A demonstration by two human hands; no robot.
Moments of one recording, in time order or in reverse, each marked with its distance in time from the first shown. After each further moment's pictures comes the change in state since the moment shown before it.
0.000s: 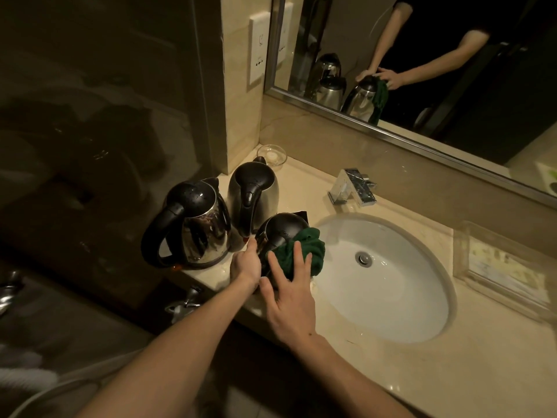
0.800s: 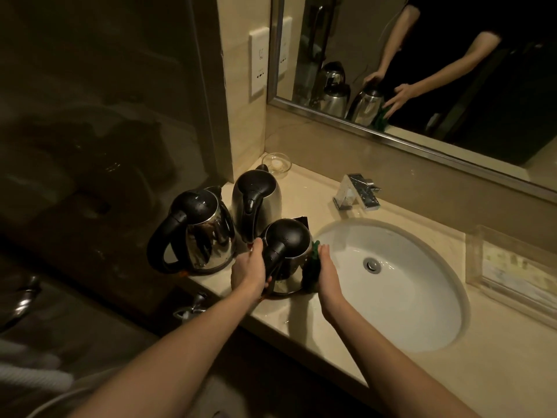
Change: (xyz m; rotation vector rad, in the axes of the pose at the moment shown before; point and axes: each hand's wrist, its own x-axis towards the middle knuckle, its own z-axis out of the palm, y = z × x) left_hand -0.029 0.013 0.000 0.080 0.010 0.039; right_hand 0.065 0.064 -0.017 1.030 -0.043 0.535
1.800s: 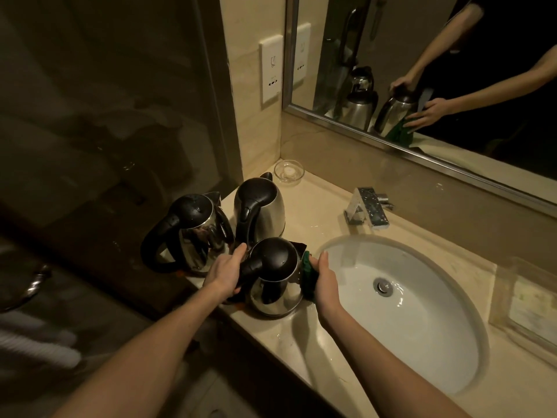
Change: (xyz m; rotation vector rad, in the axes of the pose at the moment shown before) left_hand 0.026 0.005 -0.019 0.229 0.000 0.070; right_hand 0.035 -0.012 -0.026 0.009 -0.157 0.068
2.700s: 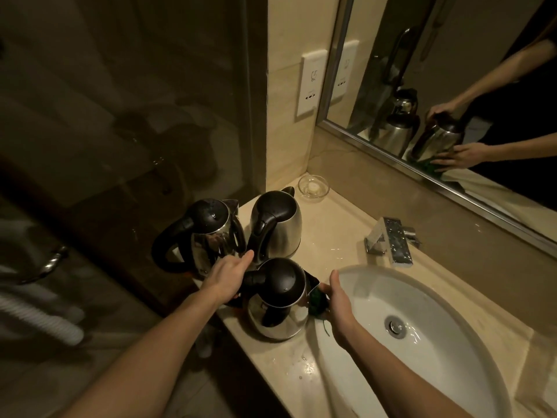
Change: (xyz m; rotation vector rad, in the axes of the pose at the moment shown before) left_hand 0.016 0.003 -0.010 0.123 0.052 0.138; right_hand 0.026 -0.026 -0.018 -0.122 -0.145 0.068
